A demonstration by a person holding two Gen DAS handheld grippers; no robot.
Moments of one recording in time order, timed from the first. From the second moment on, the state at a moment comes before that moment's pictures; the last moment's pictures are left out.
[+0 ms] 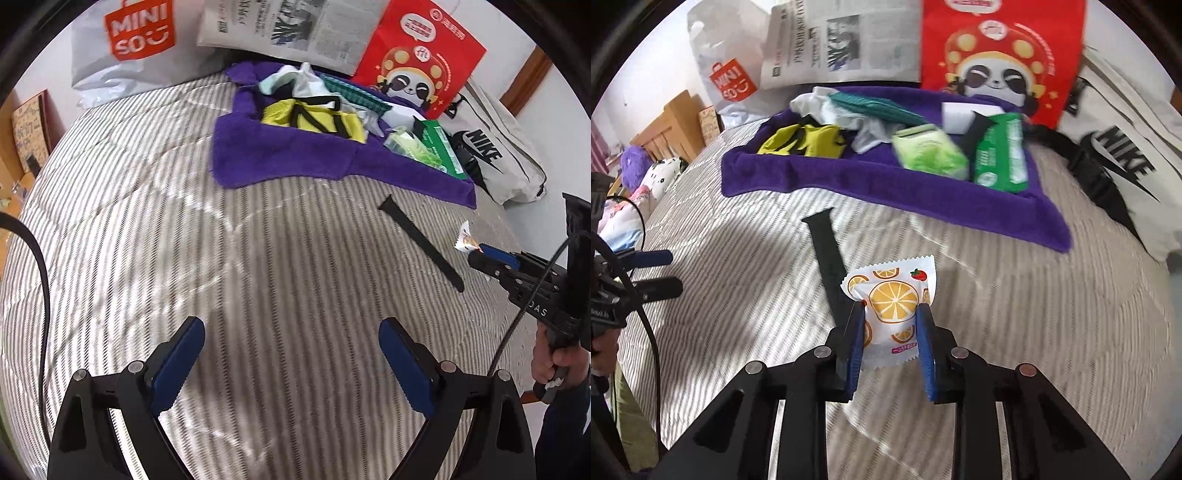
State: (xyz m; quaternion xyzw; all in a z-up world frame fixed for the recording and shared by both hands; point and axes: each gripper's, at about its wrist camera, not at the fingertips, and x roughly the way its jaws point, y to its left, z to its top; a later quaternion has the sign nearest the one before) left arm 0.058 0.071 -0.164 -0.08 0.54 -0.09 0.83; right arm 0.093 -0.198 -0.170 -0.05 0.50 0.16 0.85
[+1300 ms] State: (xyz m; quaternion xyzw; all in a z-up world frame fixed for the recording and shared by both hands) left arm 0.107 -0.073 -0.191 0.04 0.57 -0.01 0.82; right arm 0.041 -0.310 -0.165 0.02 0.47 0.11 0.88
